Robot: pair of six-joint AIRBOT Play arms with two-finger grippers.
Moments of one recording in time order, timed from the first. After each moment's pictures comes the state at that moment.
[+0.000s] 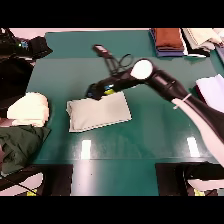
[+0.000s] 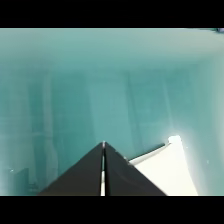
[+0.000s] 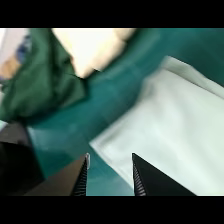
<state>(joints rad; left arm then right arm) -0.01 -1.20 1.54 1.11 -1.02 -1.52 0.64 -1.51 1.53 -0.83 0.97 1.32</state>
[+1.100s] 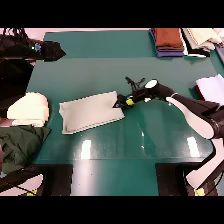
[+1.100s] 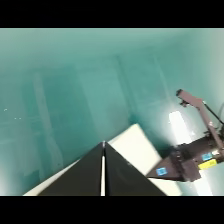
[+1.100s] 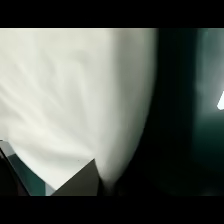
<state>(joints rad) -0.14 -1.20 1.54 1.12 -1.03 -1.47 0.37 -1.82 1.31 -0.50 1.03 1.21</state>
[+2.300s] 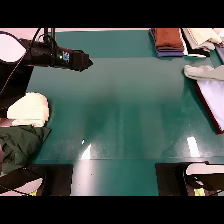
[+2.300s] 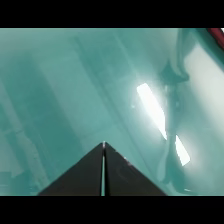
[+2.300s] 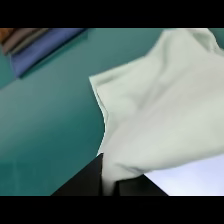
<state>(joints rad) -0.39 -1.20 1.53 1.12 -1.00 -1.52 -0.70 -1.51 1.61 -0.94 1.03 1.31</state>
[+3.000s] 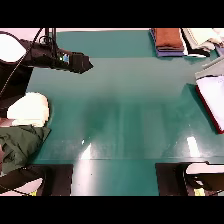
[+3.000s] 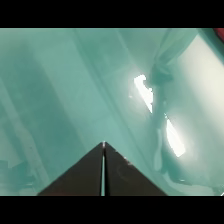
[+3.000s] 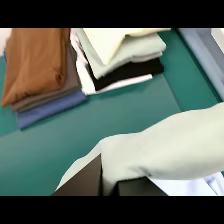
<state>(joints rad) -0.40 -1.20 1.53 1.11 -1.05 -1.54 -0.76 -1.50 1.93 -1.00 1.12 1.29</state>
